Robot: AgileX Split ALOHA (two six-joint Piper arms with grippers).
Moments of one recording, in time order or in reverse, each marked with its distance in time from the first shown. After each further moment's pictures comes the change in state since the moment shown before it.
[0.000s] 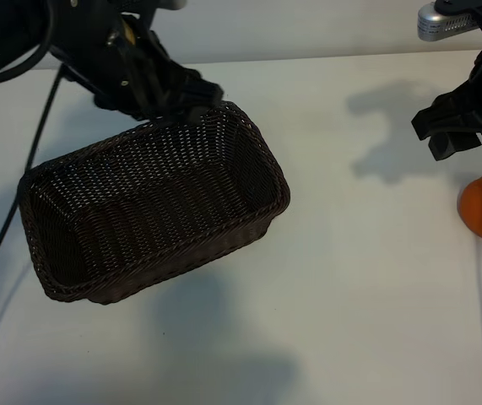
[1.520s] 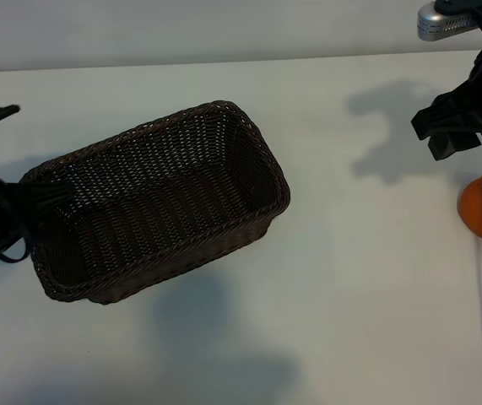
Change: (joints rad) left arm 0.260 -0.407 0.714 0.155 -0.206 -0.502; right arm 0.000 0.000 0.000 0.000 -0.001 0.000
